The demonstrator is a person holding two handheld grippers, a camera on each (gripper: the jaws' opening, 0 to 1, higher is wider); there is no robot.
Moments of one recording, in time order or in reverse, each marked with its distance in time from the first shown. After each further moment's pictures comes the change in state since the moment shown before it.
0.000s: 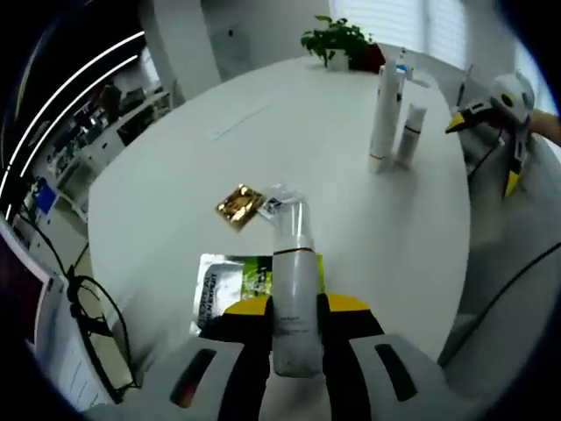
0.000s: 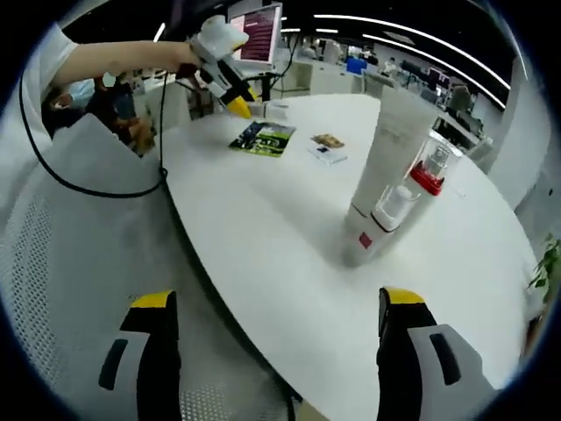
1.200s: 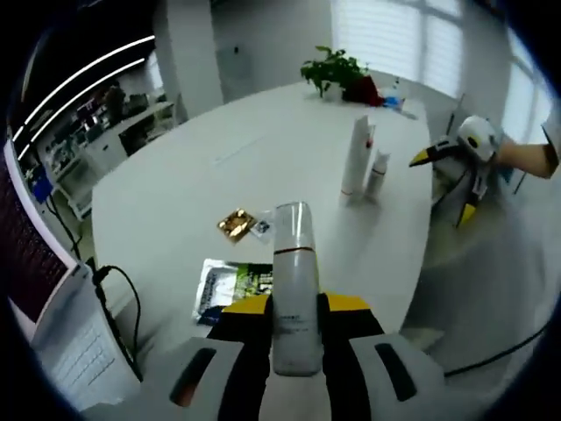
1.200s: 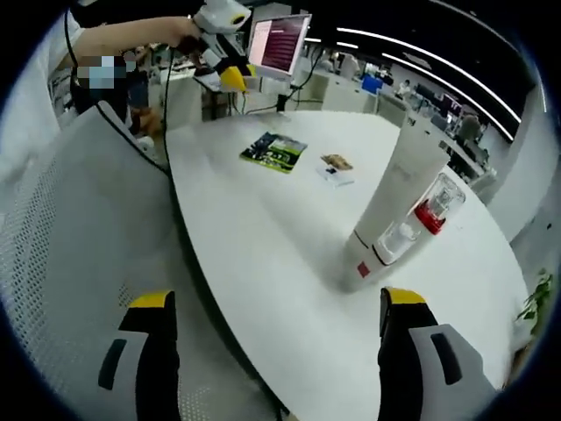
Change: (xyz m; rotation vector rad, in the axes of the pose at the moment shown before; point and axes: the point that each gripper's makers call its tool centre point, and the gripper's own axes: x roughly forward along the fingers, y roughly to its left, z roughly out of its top) left arm -0.088 -0.035 0.033 -0.096 -0.162 -0.110; right arm -0.011 -0.006 0.035 -0.047 -0.119 -0.023
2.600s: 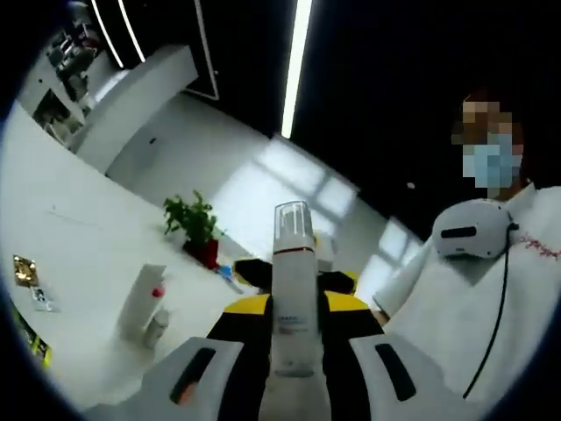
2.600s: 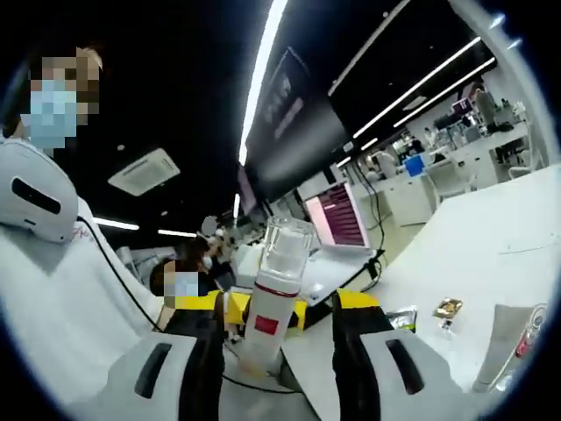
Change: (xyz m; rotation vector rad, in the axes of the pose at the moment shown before) left arm -0.060 -0.159 0.129 -0.440 -0.752 -0.842; right arm -0.077 0.037 0.257 0.453 -0.794 0.497
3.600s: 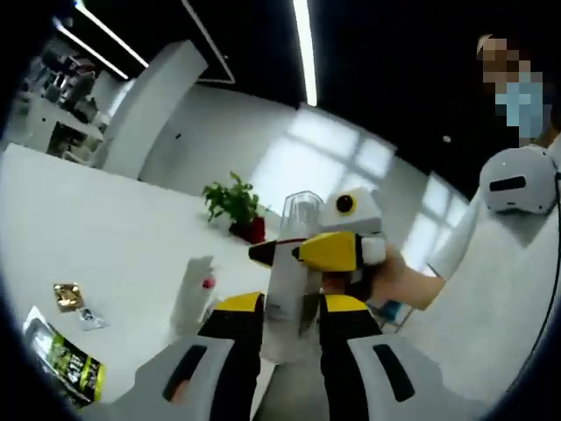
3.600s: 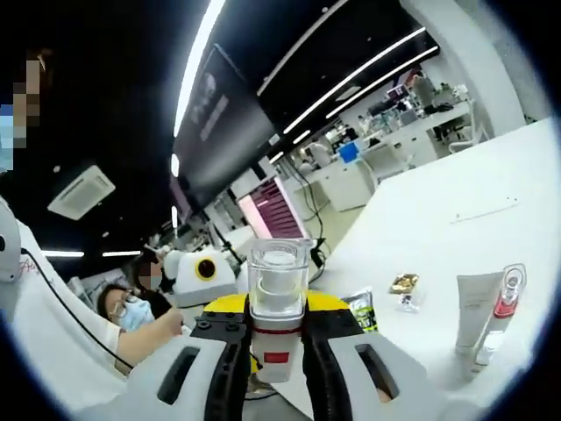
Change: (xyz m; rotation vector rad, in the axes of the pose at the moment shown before) left arm 0.001 0.049 -0.023 0.218 0.220 0.288; right arm -0.005 -0.068 -0.010 0.102 0.039 -0.421
